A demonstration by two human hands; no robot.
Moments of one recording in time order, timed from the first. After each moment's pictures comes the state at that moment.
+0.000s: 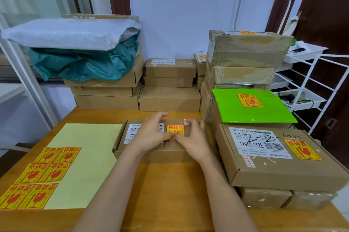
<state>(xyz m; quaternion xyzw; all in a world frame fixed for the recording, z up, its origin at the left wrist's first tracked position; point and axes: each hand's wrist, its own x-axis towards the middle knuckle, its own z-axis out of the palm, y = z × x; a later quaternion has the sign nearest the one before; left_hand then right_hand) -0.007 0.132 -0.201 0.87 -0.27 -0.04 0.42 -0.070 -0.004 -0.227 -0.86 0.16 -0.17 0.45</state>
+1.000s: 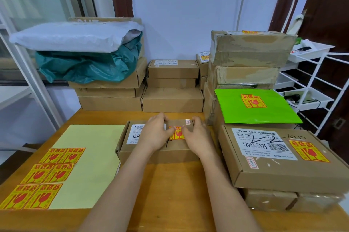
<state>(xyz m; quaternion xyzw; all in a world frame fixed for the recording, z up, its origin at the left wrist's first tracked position) -0.002 0.119 -0.205 0.92 -0.23 0.04 0.32 -0.057 -0.008 -0.224 -0.88 0.22 -0.14 0.41</state>
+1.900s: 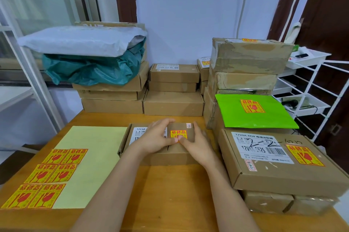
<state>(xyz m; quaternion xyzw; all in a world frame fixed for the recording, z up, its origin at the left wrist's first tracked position) -0.002 0.137 -0.200 0.87 -0.32 -0.09 0.35 -0.070 -0.008 -0.233 -0.86 0.17 -0.11 0.46</state>
